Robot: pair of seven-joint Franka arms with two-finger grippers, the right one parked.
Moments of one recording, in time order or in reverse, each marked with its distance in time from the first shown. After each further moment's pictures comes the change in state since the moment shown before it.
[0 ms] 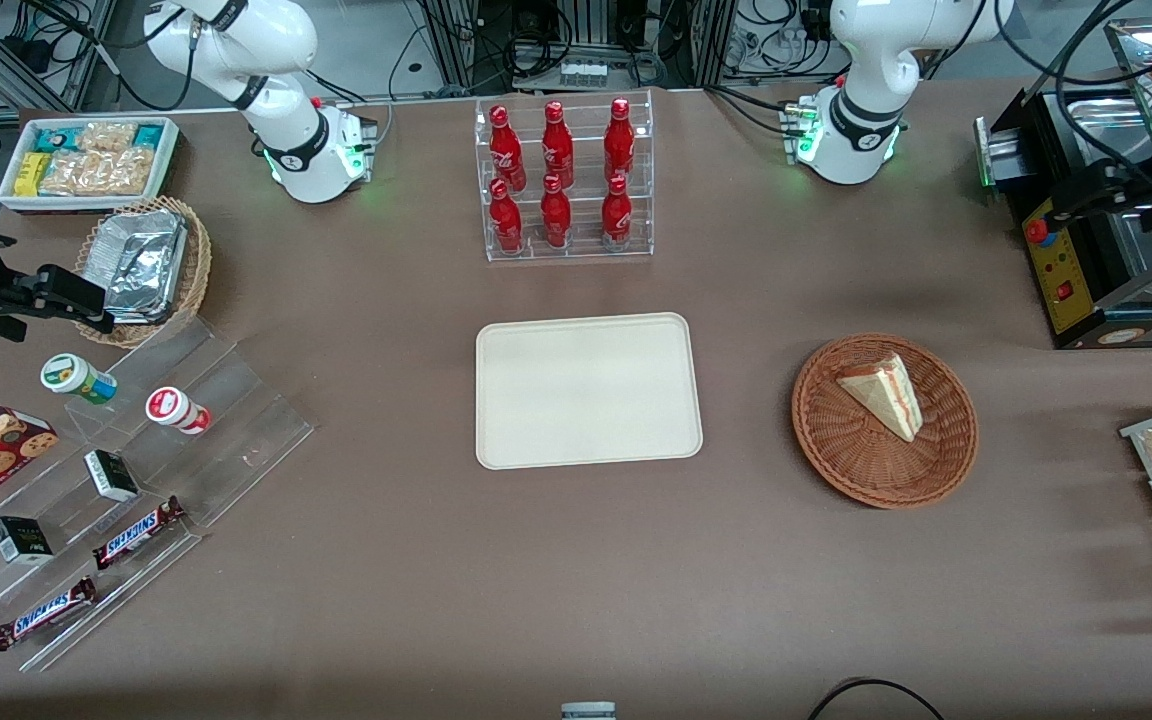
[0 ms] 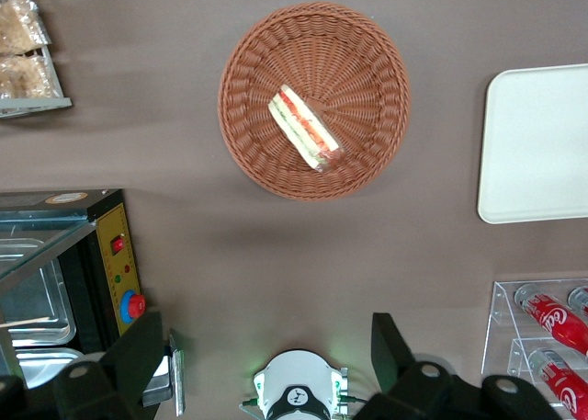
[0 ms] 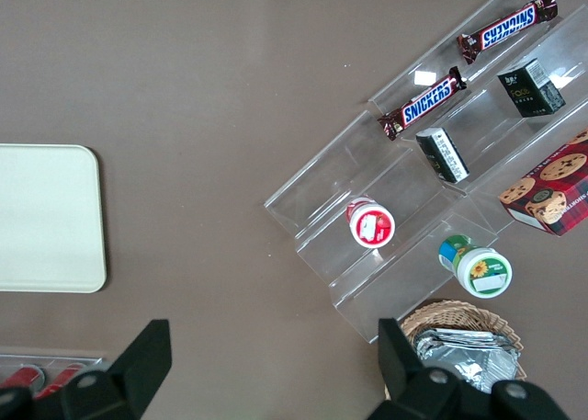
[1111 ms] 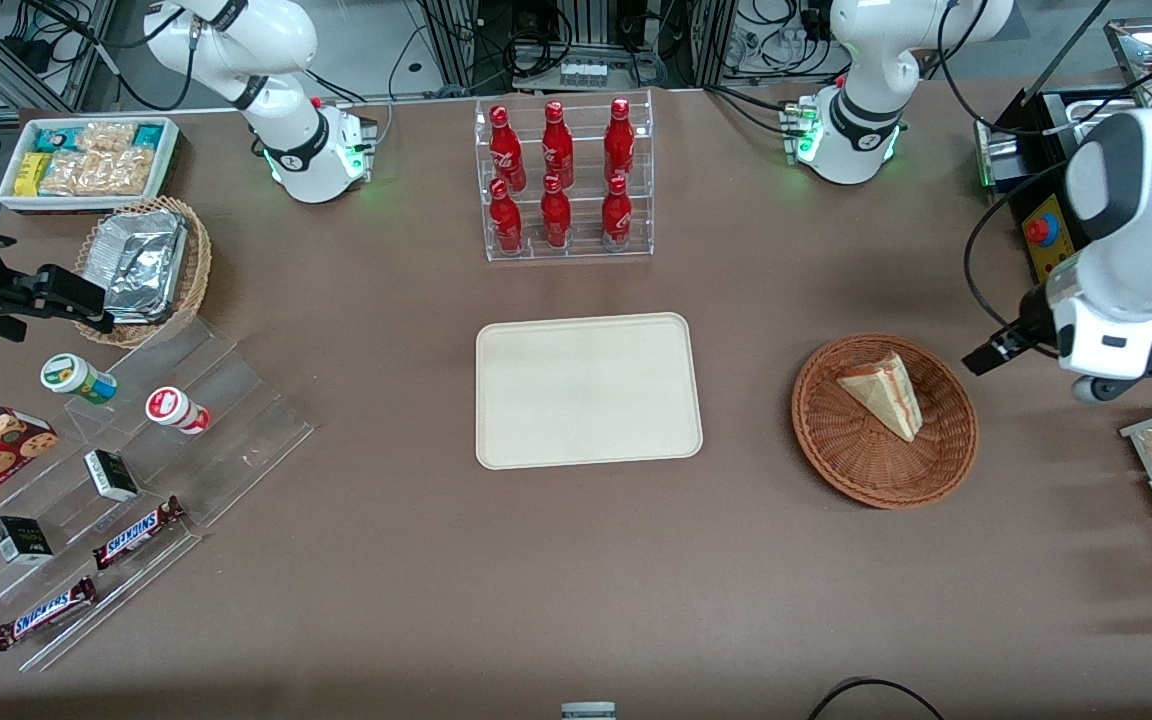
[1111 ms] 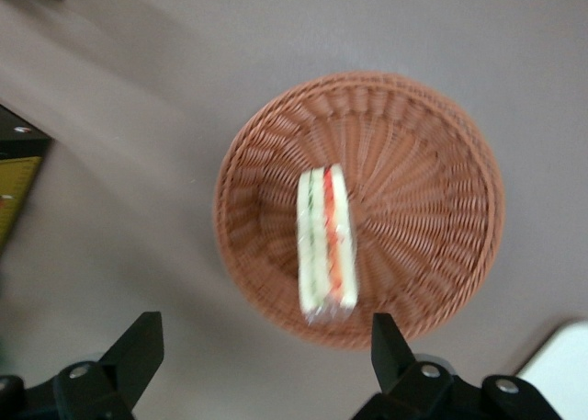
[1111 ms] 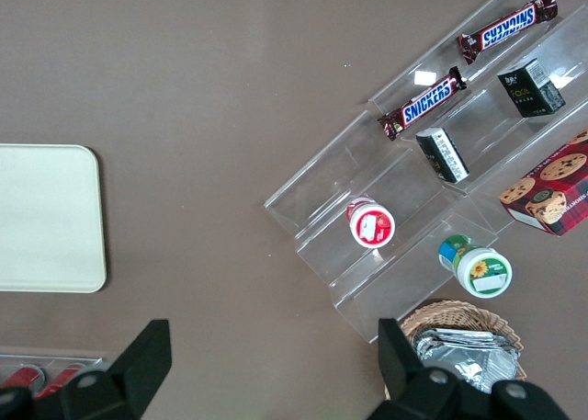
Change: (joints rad) arm 0.016 0.075 -0.008 -0.514 0.031 0.678 -0.681
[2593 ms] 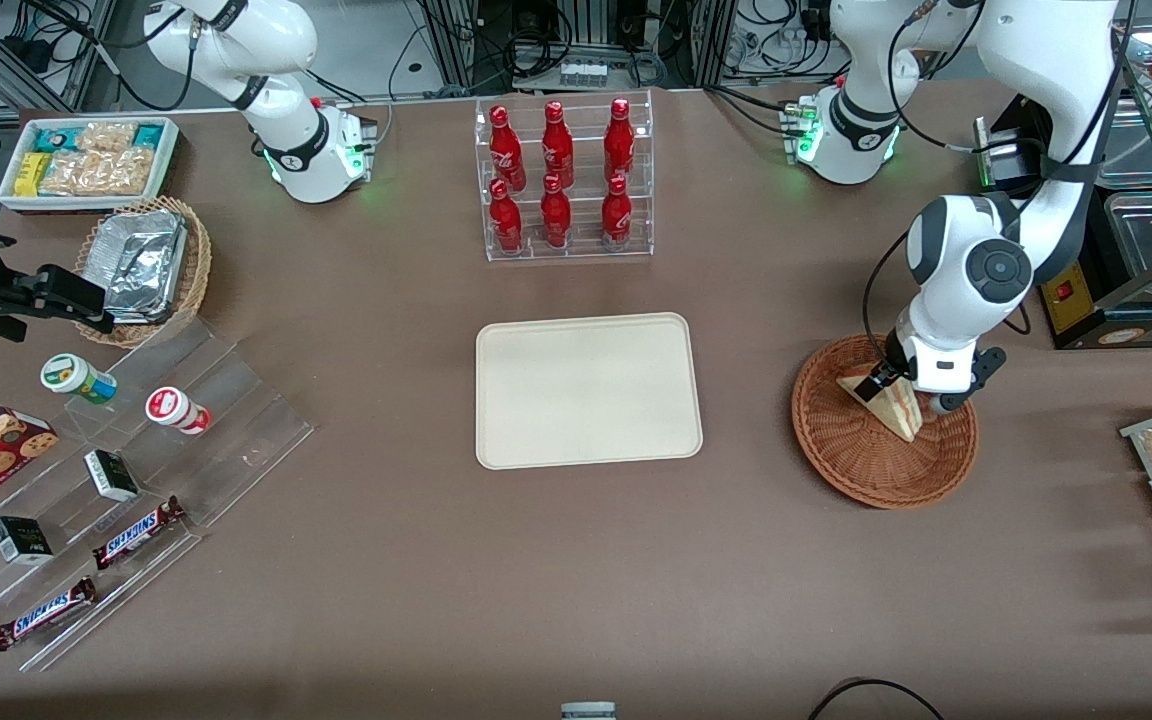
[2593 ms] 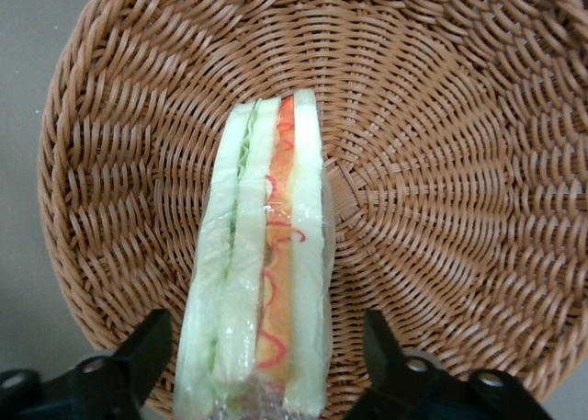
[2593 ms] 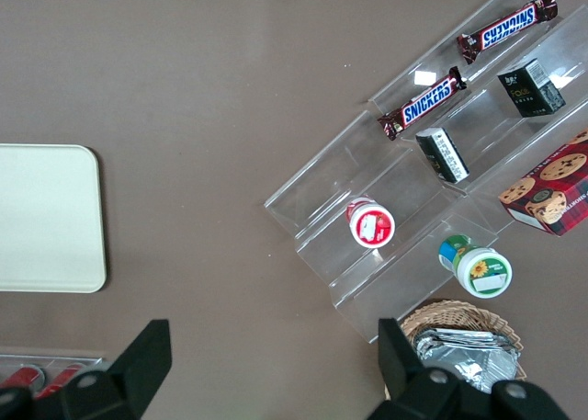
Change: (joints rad) arm -0.111 0.152 0.003 -0.342 0.001 0.542 -0.182
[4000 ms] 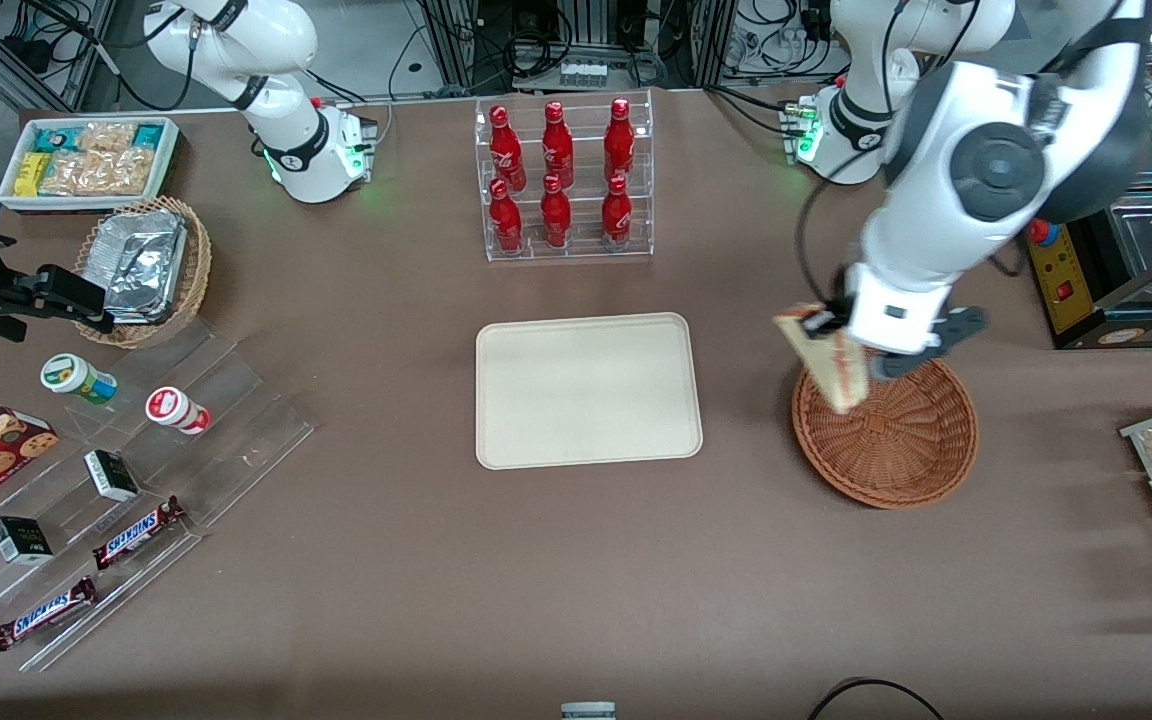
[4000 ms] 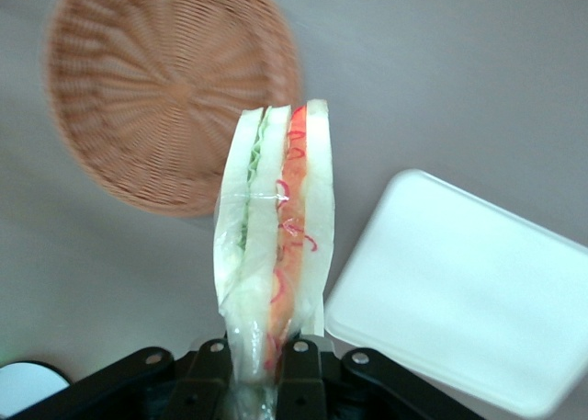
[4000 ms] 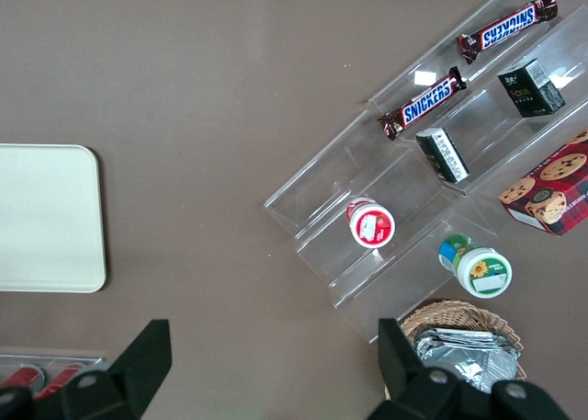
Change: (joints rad) arm -0.203 -0.055 -0.112 0.652 -0.093 -0.789 -0.012
